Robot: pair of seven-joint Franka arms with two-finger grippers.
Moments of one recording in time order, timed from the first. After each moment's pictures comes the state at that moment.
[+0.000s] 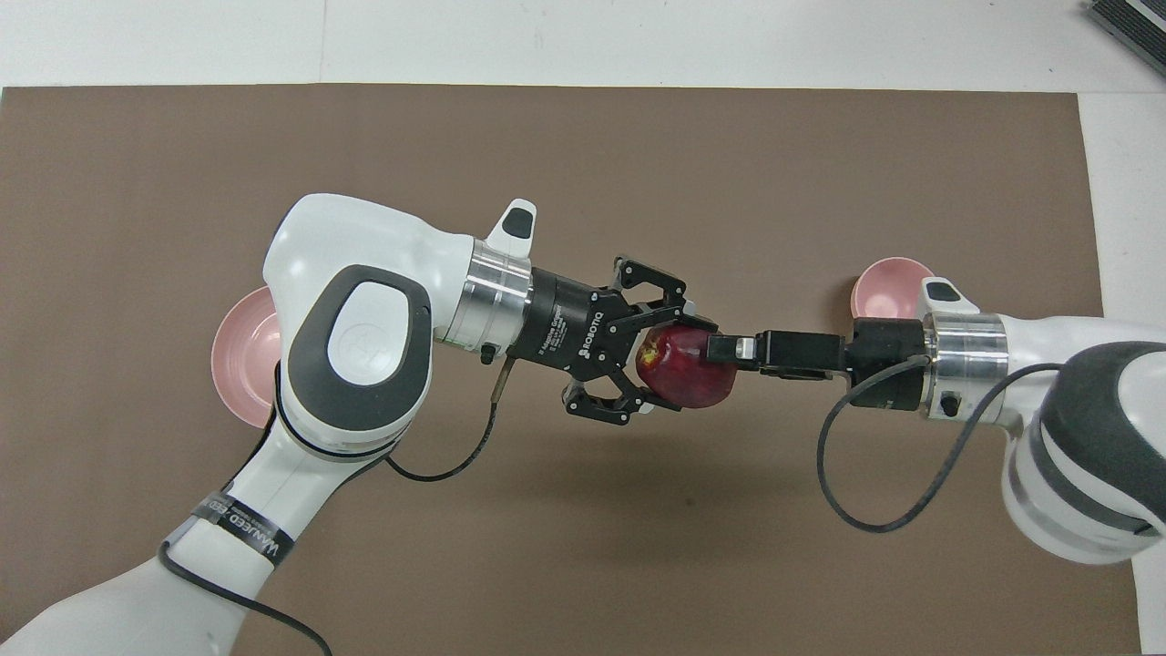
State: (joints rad) left arm -0.39 0.25 -0.19 -1.73 -1.32 1.94 -0.84; right arm 0.22 -0.14 -0.10 -2.22 1.38 1.94 -0.48
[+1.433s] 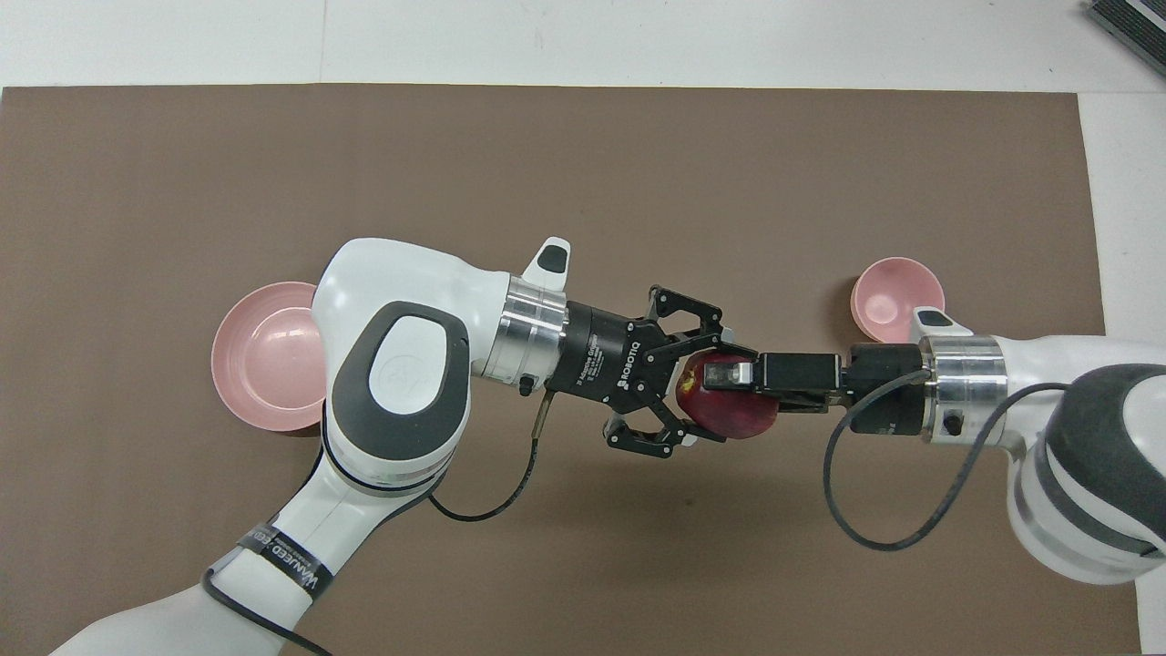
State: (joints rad) left arm -0.40 0.24 -0.24 -1.78 -1.44 1.97 -0.86; right arm 0.22 -0.18 -0.10 -2.27 1.37 1.88 -0.35
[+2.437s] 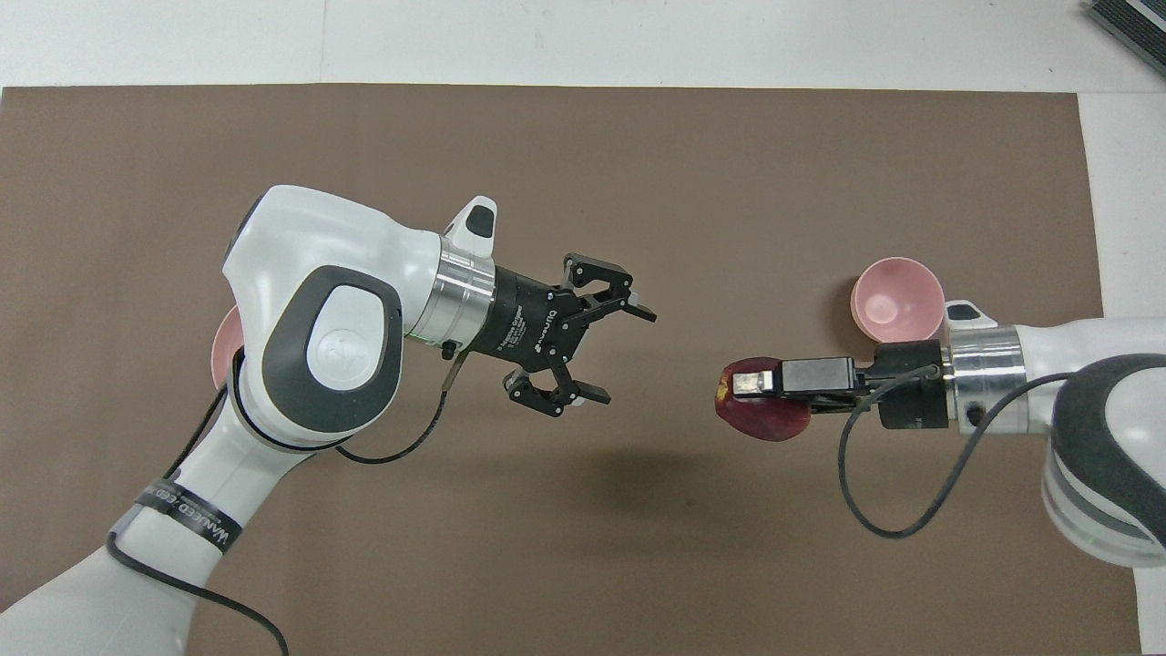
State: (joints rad) left arm -0.30 0.22 -0.21 -1.76 -1.00 1.97 -0.83; right arm 0.14 -0.14 -0.11 -2.21 1.05 1.84 -0.31
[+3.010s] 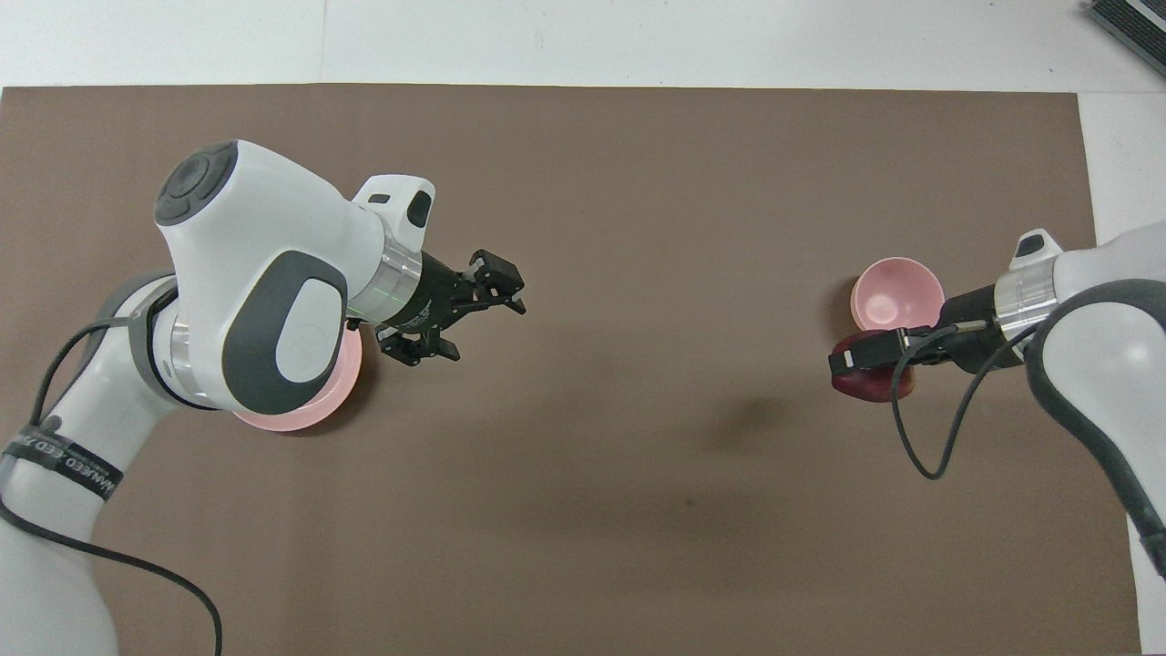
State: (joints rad) left arm -0.21 0.22 -0.21 -1.76 -0.43 1.96 -0.64; right arm 0.07 0.03 -0.11 -1.97 0.43 1.81 -0.31
